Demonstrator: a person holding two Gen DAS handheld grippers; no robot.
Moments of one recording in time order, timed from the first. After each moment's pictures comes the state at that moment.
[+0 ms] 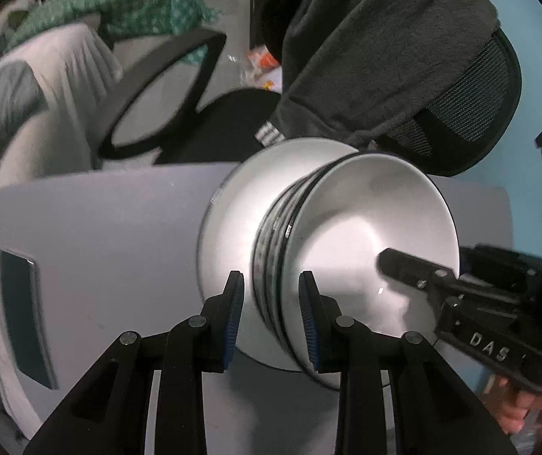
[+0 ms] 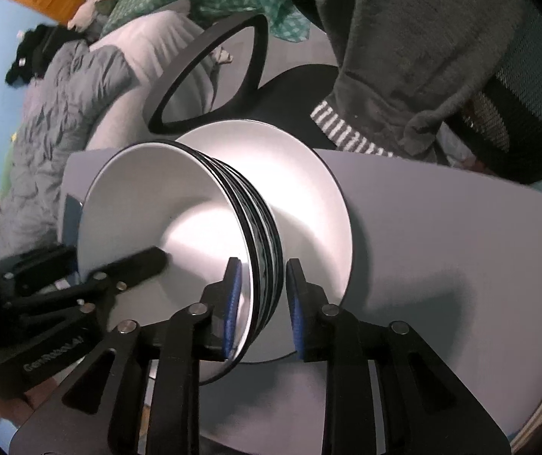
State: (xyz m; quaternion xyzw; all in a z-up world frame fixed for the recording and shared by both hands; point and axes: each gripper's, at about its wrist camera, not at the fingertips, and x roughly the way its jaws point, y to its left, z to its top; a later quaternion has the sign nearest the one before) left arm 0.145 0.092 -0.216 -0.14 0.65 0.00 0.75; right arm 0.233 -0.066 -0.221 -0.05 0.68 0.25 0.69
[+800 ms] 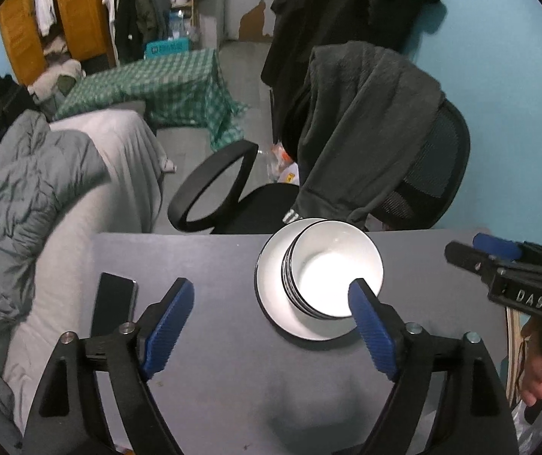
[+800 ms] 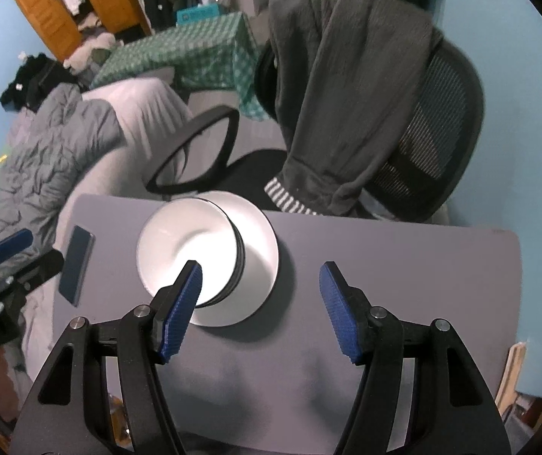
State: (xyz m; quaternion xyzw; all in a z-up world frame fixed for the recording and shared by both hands) left arm 0.061 0.108 -0.070 -0.10 0.51 0.05 0.85; right arm 0.189 -0.107 -0.087 -0.08 0.56 0.20 0.80
